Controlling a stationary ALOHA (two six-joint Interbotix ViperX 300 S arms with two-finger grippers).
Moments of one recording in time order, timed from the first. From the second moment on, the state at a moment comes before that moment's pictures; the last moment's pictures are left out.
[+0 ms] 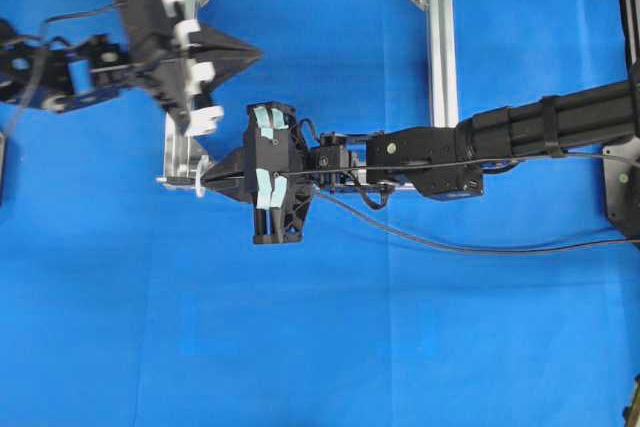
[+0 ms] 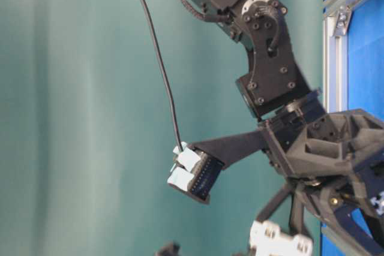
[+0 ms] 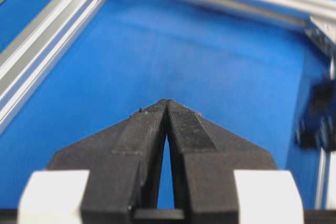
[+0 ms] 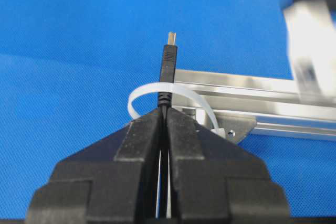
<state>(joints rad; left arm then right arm) 0.27 -0.02 1.03 -0.09 -0.74 0.00 0.02 0.43 0.33 0.06 -0.35 0.02</state>
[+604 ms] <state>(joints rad) 0.27 -0.37 1.34 -0.09 -0.72 -0.02 0.02 0.43 0.33 0.06 -0.35 0.02</state>
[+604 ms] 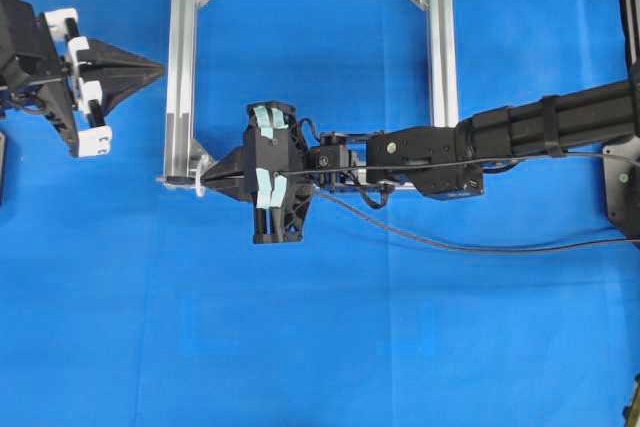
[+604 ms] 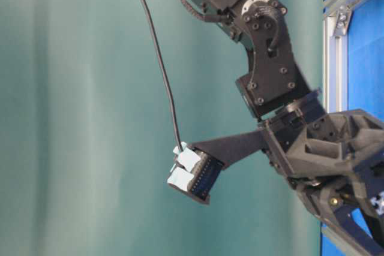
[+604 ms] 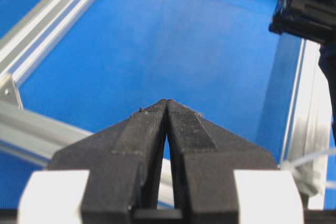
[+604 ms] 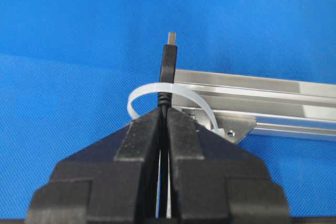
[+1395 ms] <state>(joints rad) -0.08 -0.41 1.35 -0.08 -0.68 -0.02 0.02 0.43 0.33 0.06 -0.35 0.02</state>
